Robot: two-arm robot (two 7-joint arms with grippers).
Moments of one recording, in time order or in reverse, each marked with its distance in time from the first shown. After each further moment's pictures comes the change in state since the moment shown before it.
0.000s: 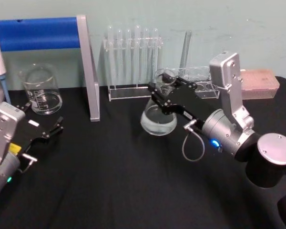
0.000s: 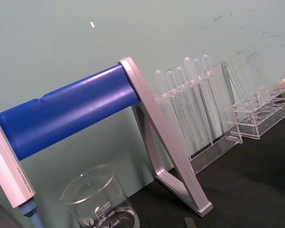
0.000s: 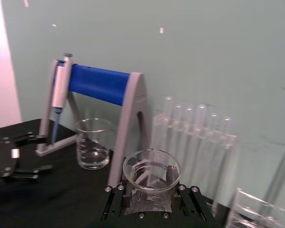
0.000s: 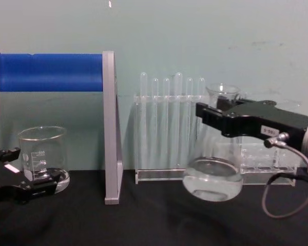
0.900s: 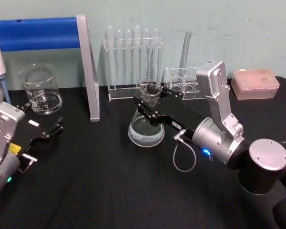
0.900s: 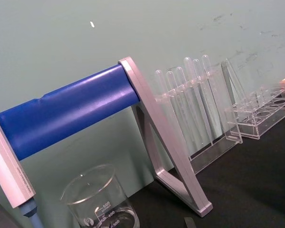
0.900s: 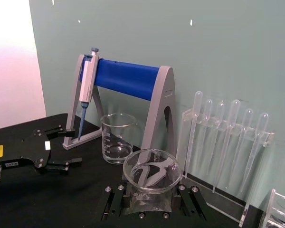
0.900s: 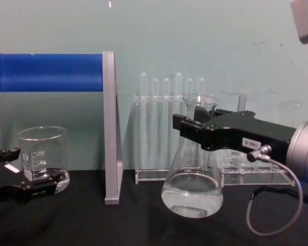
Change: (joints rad) left arm 0.000 0.000 0.000 0.000 0.000 0.000 0.000; right arm -0.003 0.018 -0.067 -0.011 0.037 0.007 0.028
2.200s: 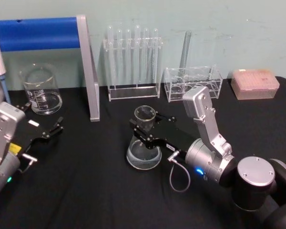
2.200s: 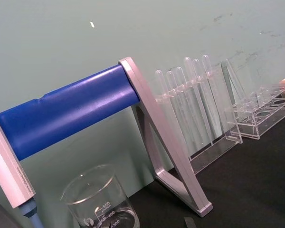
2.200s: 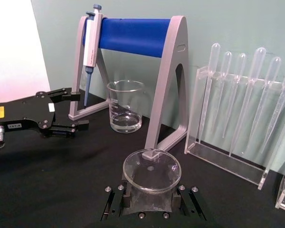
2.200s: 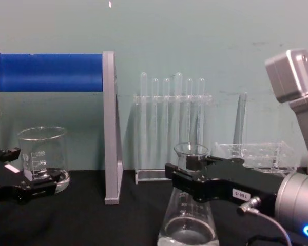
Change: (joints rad) left arm 0.000 0.000 0.000 0.000 0.000 0.000 0.000; right arm -0.019 -0.018 -0.036 0.098 -0.024 -0.018 0.006
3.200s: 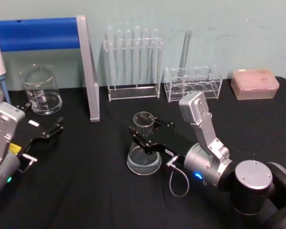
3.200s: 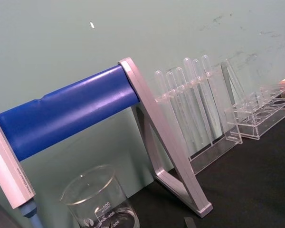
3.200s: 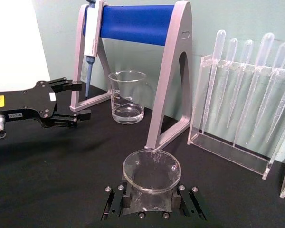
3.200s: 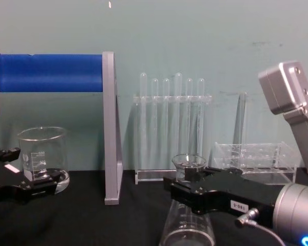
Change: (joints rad) left arm 0.000 0.000 0.000 0.000 0.000 0.000 0.000; right arm -0.009 -0.002 -0.009 0.008 -0.012 0.021 -0.004
